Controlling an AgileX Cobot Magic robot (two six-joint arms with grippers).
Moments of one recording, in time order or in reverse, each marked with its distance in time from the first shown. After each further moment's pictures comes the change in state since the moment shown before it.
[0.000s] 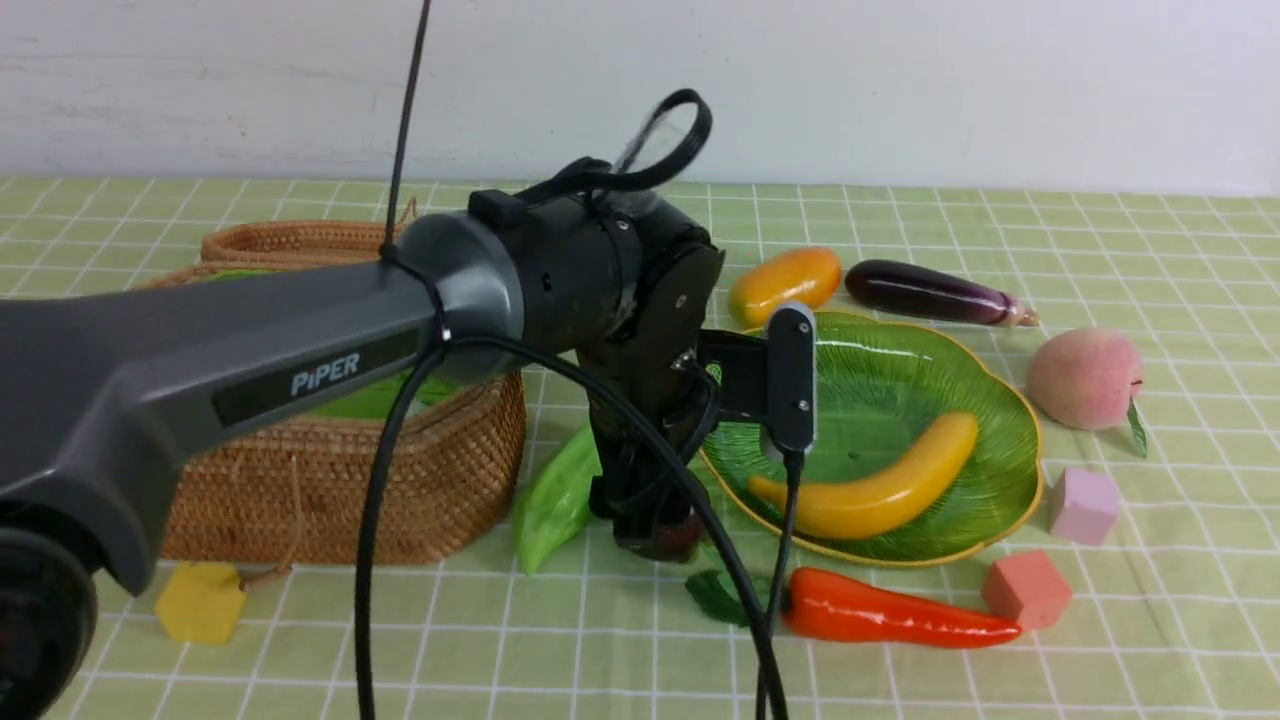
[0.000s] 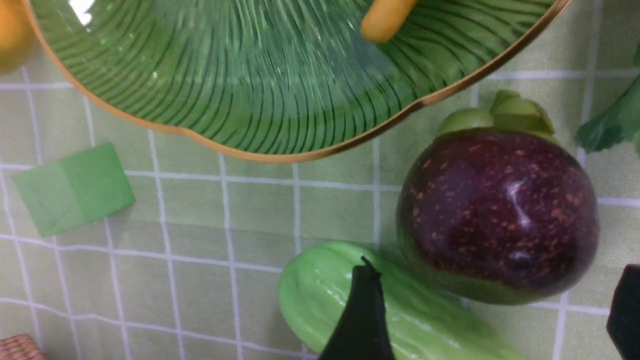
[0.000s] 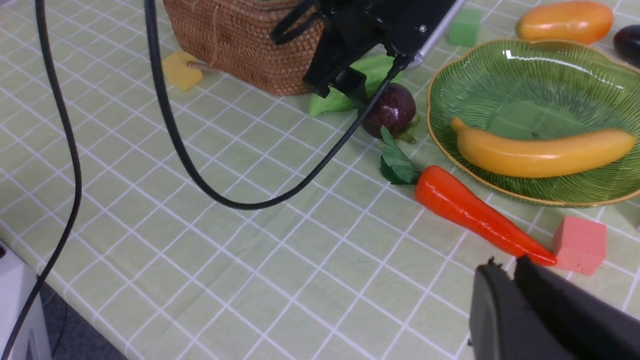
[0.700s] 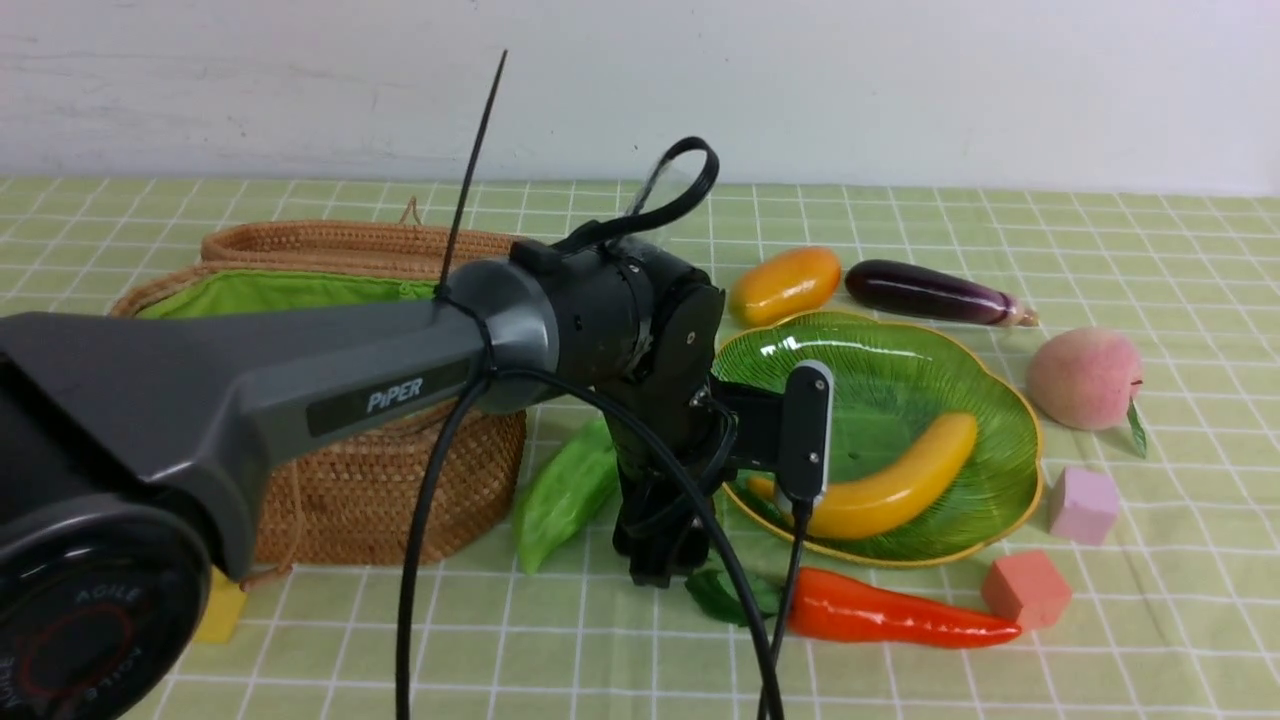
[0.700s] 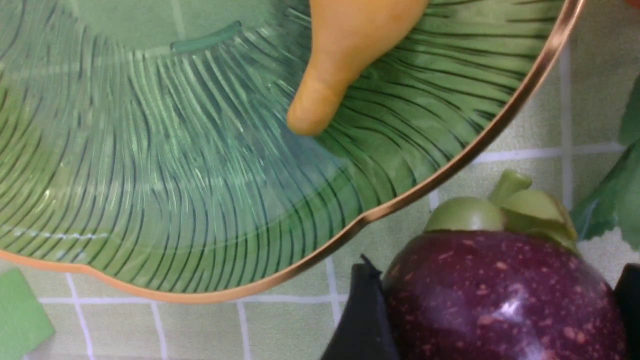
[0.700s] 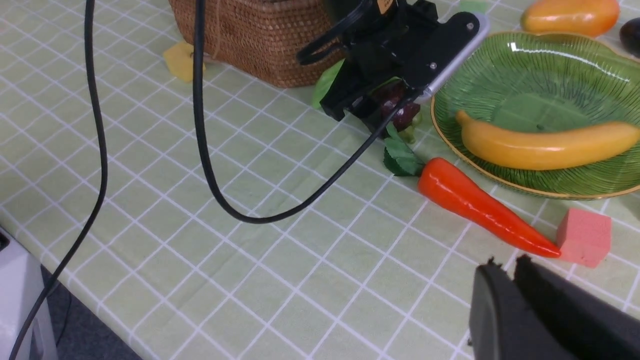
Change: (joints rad) right arm 0.000 0.000 0.000 0.001 0.019 -0.003; left arm 0.007 0.091 -0.008 -0.111 -0.061 0.160
